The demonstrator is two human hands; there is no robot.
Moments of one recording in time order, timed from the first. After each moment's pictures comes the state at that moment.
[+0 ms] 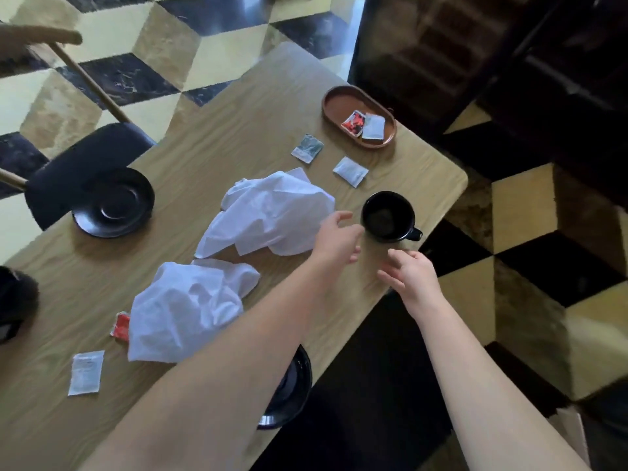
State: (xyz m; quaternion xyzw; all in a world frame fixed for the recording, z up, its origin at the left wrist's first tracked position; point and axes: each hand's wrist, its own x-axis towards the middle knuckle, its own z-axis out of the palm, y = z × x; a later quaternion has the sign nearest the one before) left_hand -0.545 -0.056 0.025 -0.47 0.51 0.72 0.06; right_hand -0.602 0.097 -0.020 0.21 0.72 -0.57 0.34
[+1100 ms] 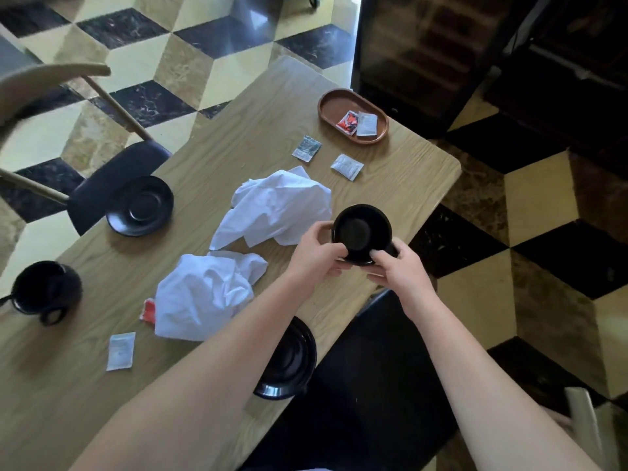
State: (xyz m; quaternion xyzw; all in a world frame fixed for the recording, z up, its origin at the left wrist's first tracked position) left_hand -0.480 -0.041 0.051 -0.42 0.57 0.70 0.06; right_hand -0.562 0.114 0.034 0.04 0.76 -0.52 0.39
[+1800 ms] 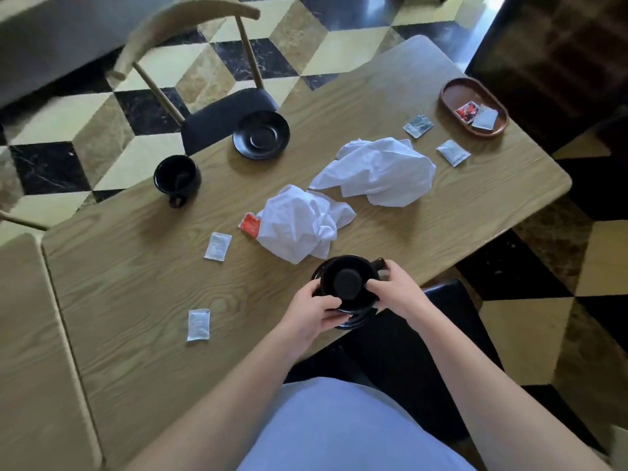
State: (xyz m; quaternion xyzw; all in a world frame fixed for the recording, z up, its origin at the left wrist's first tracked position) left_hand -0.236 0.001 0.037 -0.52 0.28 0.80 -0.04; right_hand -0.413 0.078 0.033 -0.14 0.78 -0.30 0.53
